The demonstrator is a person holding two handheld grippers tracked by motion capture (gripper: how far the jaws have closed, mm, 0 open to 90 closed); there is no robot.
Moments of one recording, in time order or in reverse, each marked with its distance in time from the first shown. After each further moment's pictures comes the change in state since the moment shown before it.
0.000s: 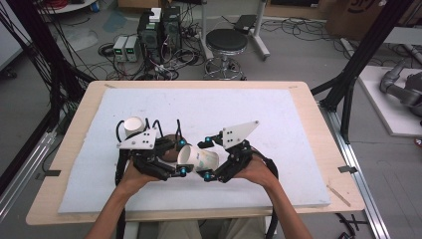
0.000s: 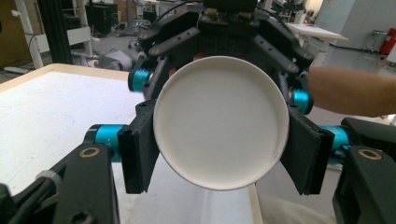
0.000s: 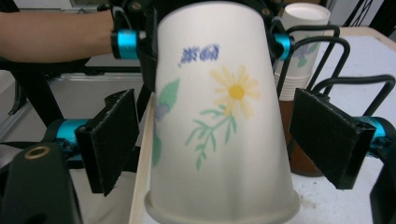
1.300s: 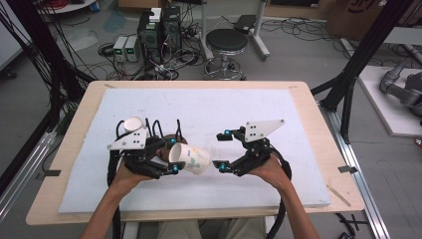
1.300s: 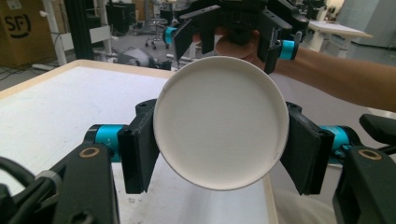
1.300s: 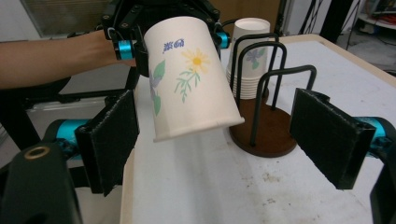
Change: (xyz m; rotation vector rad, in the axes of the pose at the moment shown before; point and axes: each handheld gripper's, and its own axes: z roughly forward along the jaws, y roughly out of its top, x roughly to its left) left arm 0.002 -0.004 -0.019 0.009 0.068 0.004; right arm 0.000 -0.012 -0.042 -0.086 -0.121 0.083
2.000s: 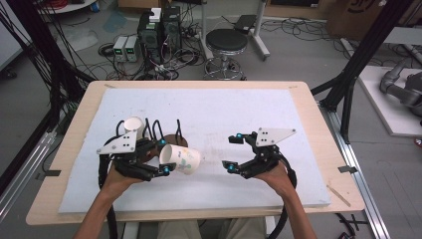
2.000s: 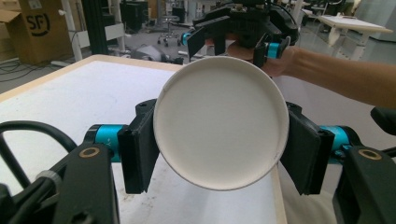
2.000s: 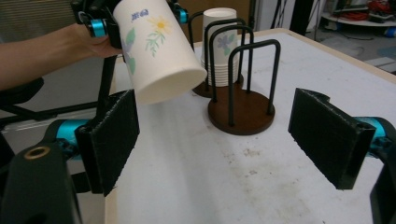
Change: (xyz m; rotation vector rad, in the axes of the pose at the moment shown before) left arm -0.003 -0.007 -0.021 0.009 0.057 0.008; right arm -0.001 -0.032 -0.016 -0.043 -0.109 0.065
